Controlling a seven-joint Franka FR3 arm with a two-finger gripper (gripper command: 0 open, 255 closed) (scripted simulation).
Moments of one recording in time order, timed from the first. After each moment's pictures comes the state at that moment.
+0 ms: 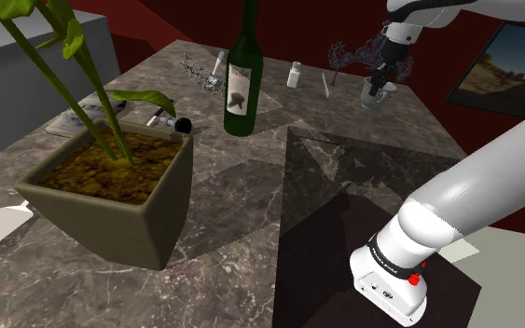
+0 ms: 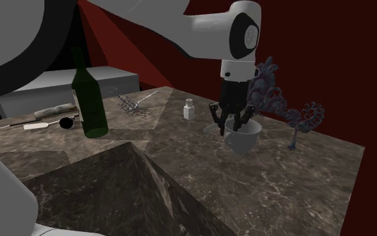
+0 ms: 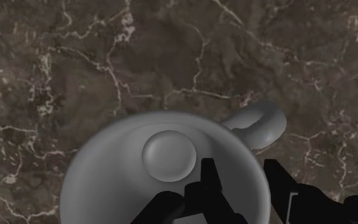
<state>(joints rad) -0.10 -0.21 -0.58 -2.03 -0.11 1.80 -0.67</state>
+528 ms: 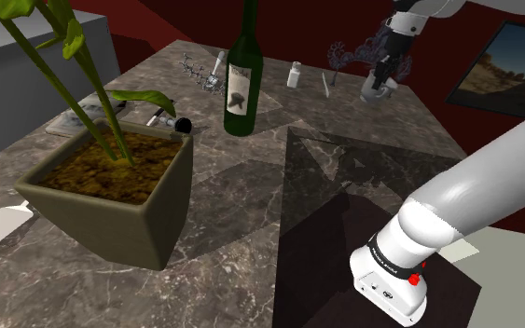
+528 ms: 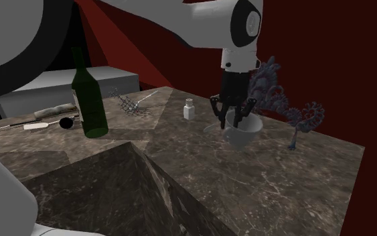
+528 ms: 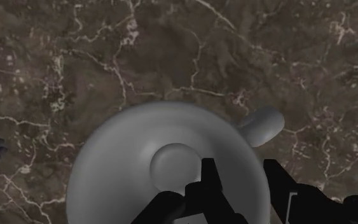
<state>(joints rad) -0.10 -0.22 -0.57 -1.97 -0.11 1.74 -0.67</state>
